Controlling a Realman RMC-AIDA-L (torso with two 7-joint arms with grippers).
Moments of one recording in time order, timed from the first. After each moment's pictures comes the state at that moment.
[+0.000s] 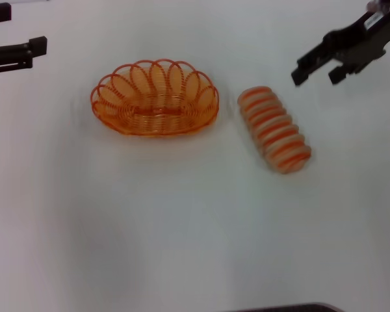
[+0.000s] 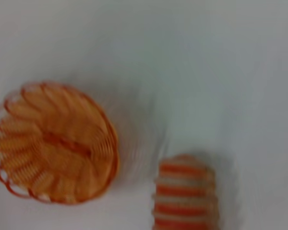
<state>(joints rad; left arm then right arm) -0.40 -2.15 0.61 1.34 2.05 1.62 -1.66 0.96 1.90 -0.84 -0.77 -2.68 -1.69 2.75</state>
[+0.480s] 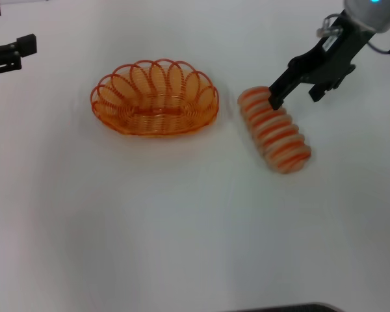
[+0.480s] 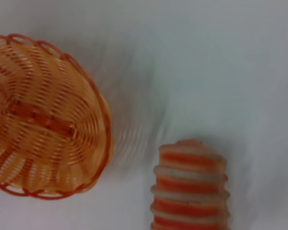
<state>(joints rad) -0.37 -2.16 0.55 1.32 1.97 1.68 -1.59 1.08 1.97 -0.91 -0.61 -2.81 -1.58 2.83</state>
